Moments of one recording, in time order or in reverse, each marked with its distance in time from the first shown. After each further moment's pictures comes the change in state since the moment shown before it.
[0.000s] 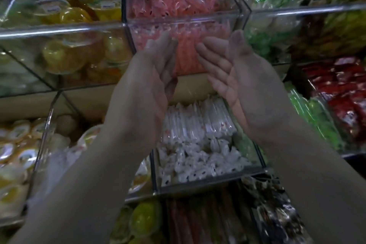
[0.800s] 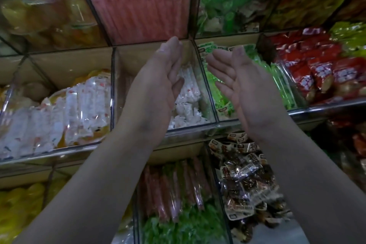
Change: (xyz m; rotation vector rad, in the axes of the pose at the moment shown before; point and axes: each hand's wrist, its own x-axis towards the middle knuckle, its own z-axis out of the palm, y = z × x) left_hand -0.088 -0.066 0.088 -0.086 -0.110 -0.027; right_hand -0.102 0.030 -0.087 -0.041 0.162 0.081
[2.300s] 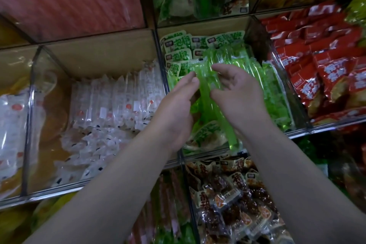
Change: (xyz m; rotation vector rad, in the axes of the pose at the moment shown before) left_hand 0.121 -0.115 0.082 -0.087 0.076 -0.475; right_hand 0.109 0.076 -0.094 -0.382 0.176 0.140
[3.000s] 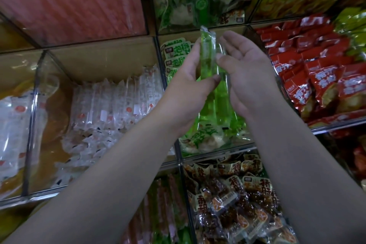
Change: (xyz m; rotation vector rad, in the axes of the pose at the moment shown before) left_hand 0.005 0.023 0.017 0.154 -0.181 0.313; right_hand 0.023 -0.033 -0.007 0.514 0.046 -0.008
